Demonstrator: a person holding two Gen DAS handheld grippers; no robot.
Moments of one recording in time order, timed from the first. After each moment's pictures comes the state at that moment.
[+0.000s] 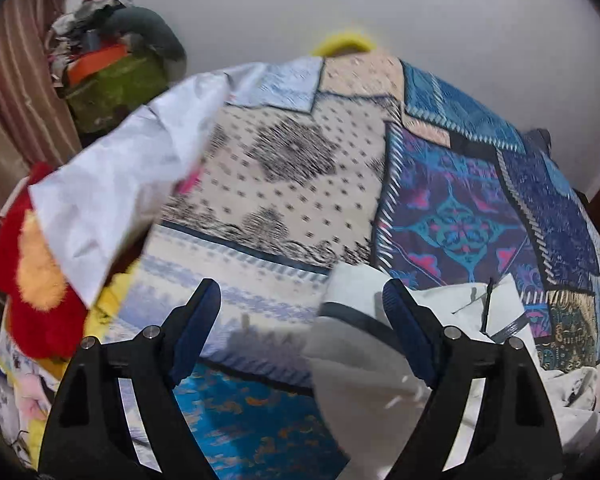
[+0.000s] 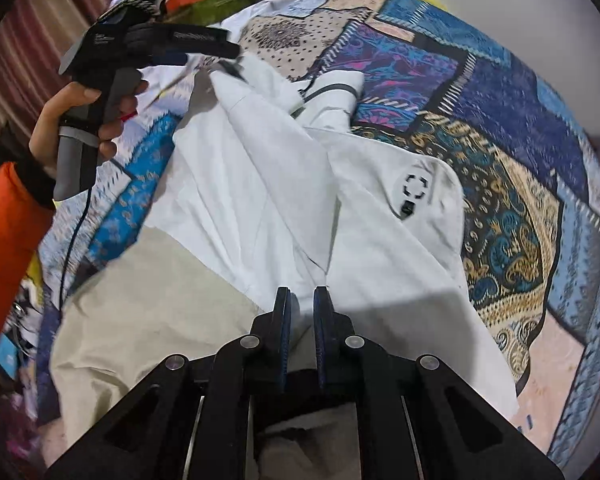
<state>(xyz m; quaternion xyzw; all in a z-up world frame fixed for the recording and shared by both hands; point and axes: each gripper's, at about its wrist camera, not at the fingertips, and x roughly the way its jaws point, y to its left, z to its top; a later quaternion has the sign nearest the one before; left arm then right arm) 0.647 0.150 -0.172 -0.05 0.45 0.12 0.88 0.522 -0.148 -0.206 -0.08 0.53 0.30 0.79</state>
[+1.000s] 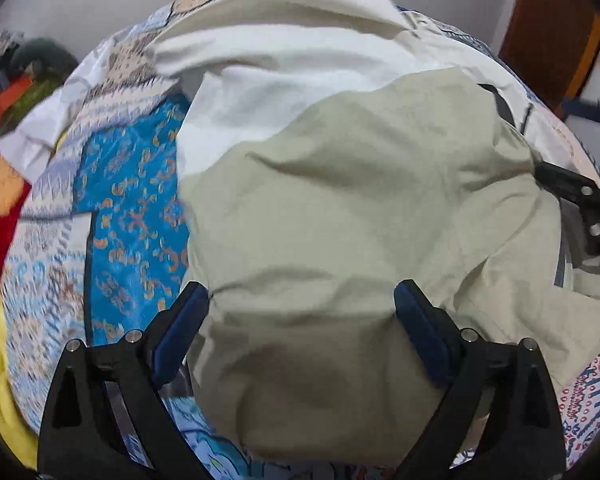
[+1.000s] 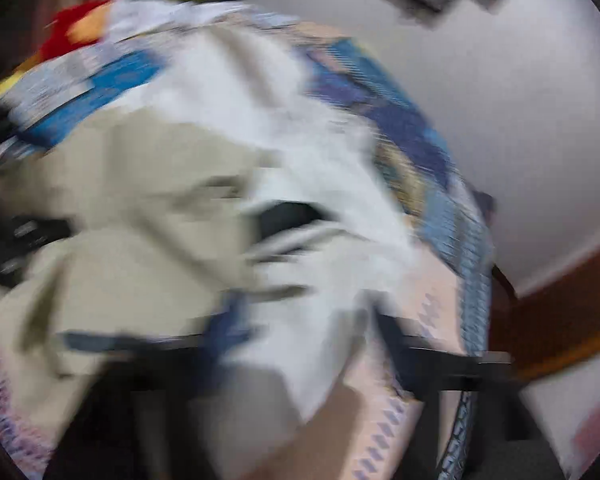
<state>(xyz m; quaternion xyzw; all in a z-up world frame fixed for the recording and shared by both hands) 0.405 0.035 -0.250 0.05 0.52 -0.07 0.85 0.390 -0.186 -0.209 -0.22 0.44 0.13 0.86</state>
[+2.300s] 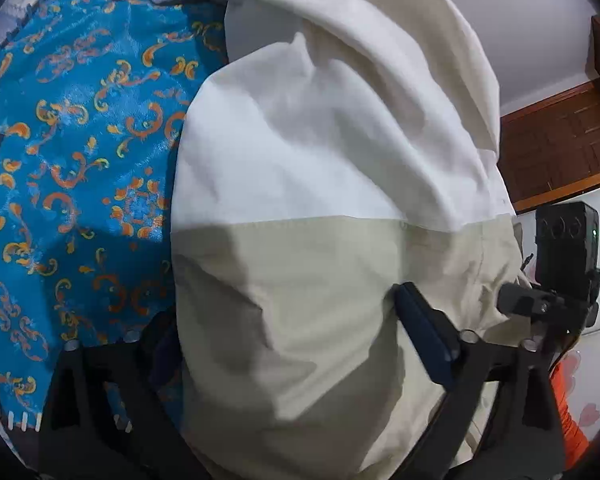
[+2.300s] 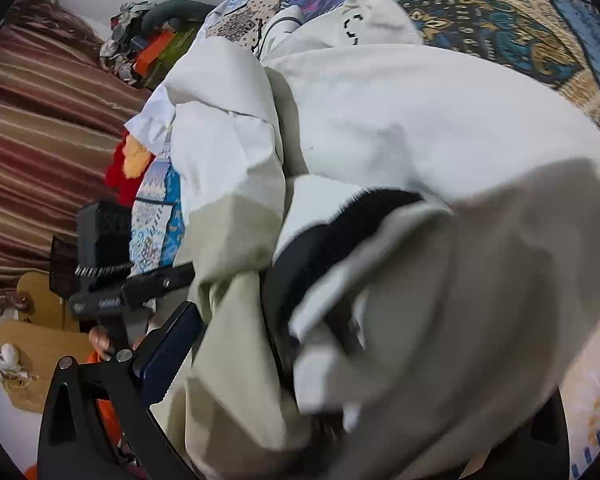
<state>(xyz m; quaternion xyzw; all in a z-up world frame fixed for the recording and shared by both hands) 0.497 0.120 -0.291 -0.26 0.57 -0.16 0.76 0.500 -0.147 -0.254 0.16 0.61 0.30 0.71</state>
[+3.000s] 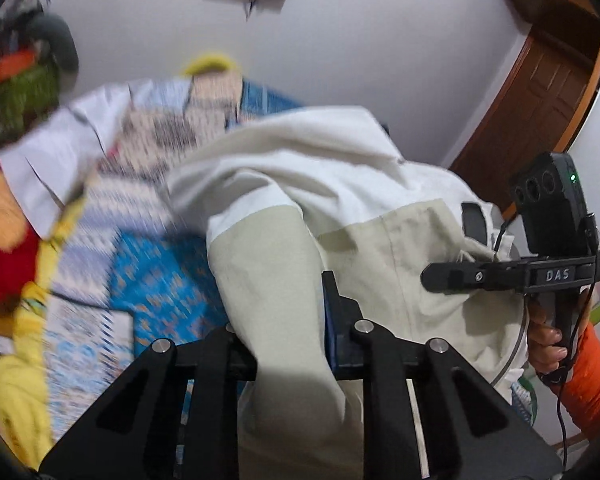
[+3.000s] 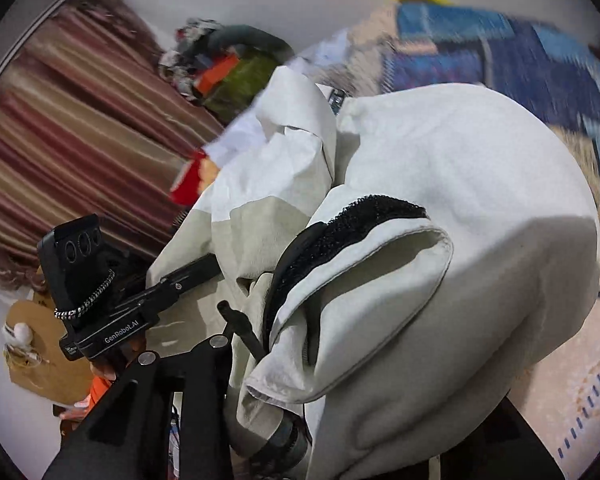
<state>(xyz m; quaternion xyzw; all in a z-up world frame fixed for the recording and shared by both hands) 0.435 0.121 -0.067 -0.11 0.39 -0.15 0.90 0.473 -0.096 -0.098 0.15 0.51 0.38 0.76</state>
